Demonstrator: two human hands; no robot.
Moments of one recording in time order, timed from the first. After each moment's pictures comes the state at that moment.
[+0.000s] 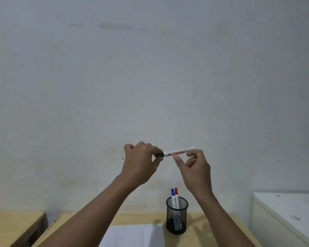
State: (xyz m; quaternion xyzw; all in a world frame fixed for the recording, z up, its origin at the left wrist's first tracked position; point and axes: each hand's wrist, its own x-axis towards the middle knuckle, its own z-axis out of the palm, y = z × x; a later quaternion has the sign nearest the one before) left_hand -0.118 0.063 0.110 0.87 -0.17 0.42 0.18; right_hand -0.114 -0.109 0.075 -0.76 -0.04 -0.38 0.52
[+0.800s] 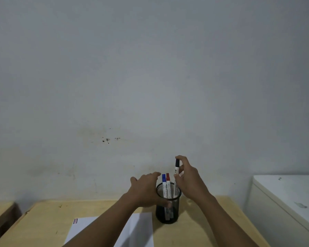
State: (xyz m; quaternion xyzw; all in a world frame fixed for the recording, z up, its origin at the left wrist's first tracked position) left_hand -0.013 0.012 -0.028 0.97 -0.16 0.02 0.17; right_hand -0.002 -0.165 -0.031 -0.91 -0.07 -0.18 0.38
